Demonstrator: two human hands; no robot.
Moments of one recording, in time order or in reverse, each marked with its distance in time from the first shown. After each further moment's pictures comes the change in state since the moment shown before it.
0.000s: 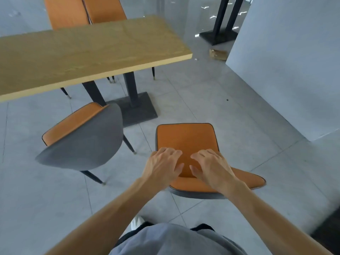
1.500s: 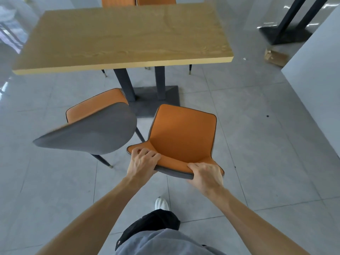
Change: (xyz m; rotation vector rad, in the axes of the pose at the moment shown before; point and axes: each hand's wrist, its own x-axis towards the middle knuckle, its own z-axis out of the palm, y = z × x) left_hand 0.094 -0.071 0.058 0.319 0.087 -0.319; right_hand 0.134 0.106 0.061 -0.035 0.069 -0.283
